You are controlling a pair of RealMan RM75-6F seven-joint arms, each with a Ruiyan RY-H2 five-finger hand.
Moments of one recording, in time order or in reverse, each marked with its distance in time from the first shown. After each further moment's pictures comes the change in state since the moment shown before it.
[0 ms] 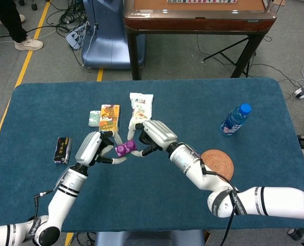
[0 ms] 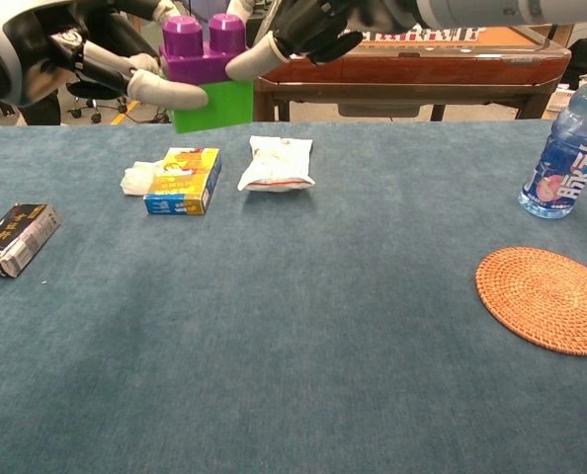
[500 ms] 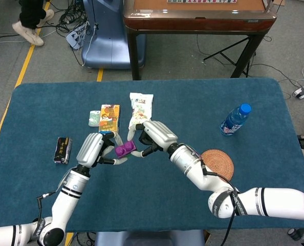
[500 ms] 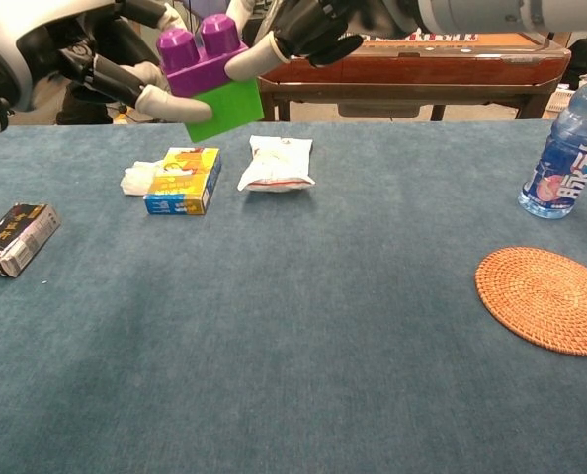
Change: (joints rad) left arm -0.001 -0.050 0.013 0.022 0.011 0.046 0.103; right arm -0.023 -0.012 0.006 0.008 -0.038 -0.007 0.043
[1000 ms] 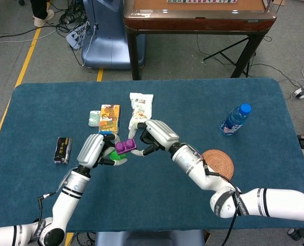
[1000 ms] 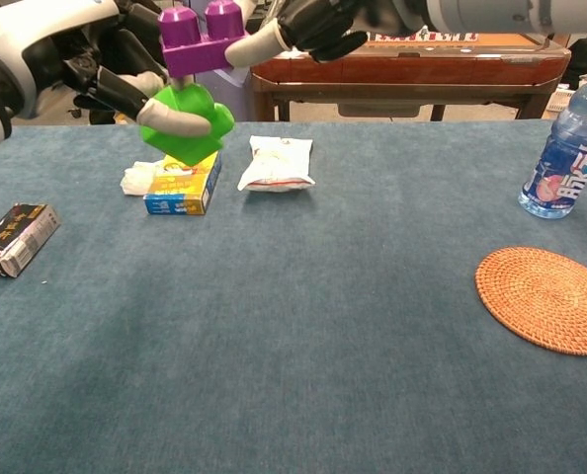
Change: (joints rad) left arm 0.003 -0.006 0.005 0.006 -0.006 -0.007 0.015; right arm -0.035 -0.003 0.010 0.008 -0.056 -0.005 0.054
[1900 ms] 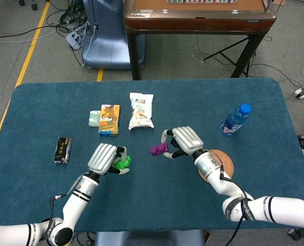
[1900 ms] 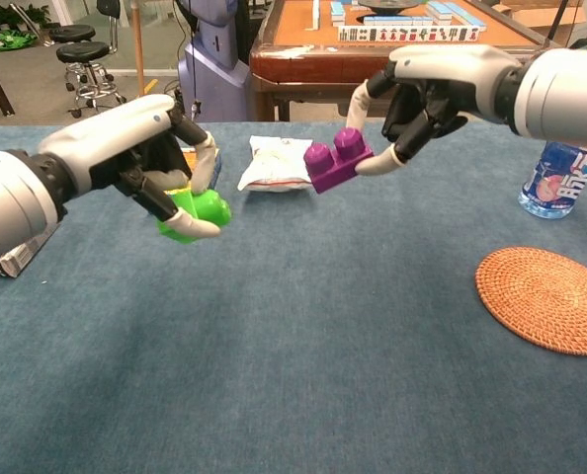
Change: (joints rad) left arm -0.032 -0.131 0.105 0.202 0.025 -0.057 0.207; right arm -0.129 -0.072 -0.214 0.155 -0.113 0.122 -0.241
